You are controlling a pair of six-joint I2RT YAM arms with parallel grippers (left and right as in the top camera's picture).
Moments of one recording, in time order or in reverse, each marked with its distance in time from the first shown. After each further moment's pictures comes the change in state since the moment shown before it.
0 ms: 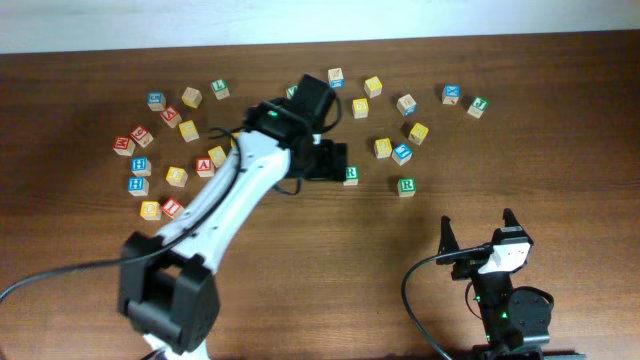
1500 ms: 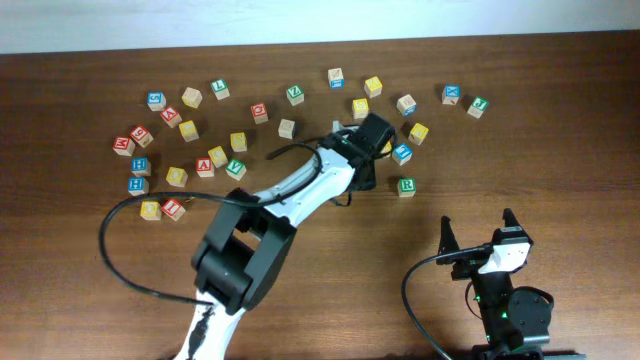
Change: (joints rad) left arm -0.164 0.331 0.005 0.333 -0.225 -0.257; right arm 0.000 0.000 0.000 0.000 0.000 -0.001
